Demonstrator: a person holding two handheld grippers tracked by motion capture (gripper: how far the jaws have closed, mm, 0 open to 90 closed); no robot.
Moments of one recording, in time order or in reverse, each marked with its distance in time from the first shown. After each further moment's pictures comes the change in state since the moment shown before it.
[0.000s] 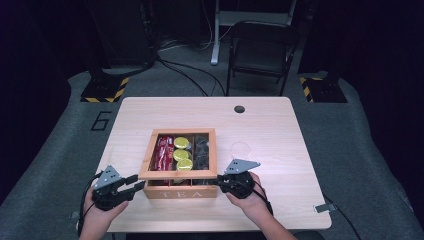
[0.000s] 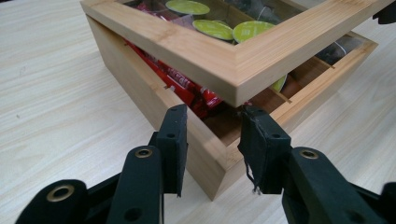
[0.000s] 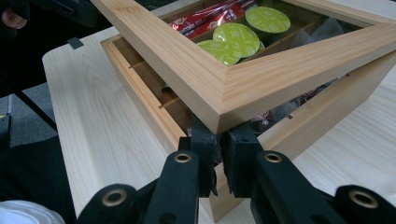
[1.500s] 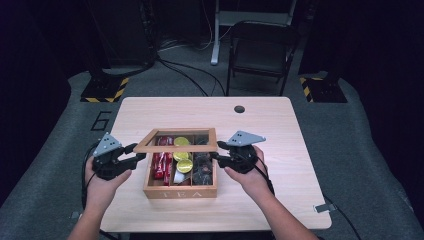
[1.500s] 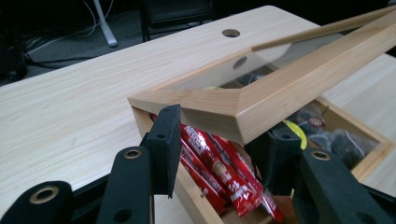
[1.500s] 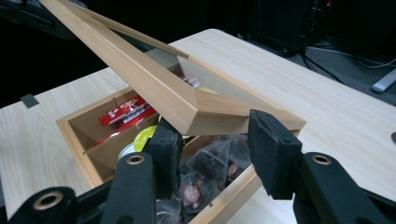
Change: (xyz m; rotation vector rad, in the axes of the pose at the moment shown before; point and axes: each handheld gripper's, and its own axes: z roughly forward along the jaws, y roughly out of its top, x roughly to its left) left arm 0.017 0.088 -0.002 -0.088 0.087 -0.024; right arm -0.018 0.075 -0.023 -0.105 -0.164 -0.026
